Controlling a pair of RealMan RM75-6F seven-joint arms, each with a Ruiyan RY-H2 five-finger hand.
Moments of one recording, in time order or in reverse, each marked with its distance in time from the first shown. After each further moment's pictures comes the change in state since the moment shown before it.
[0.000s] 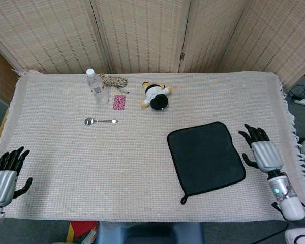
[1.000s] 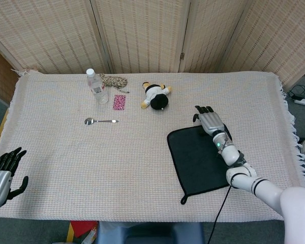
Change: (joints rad) left arm -0.005 0.054 0.016 0.006 0.026 -0.027 -0.231; right arm 0.503 -0.437 0.097 0.596 0.264 -0.501 -0.047
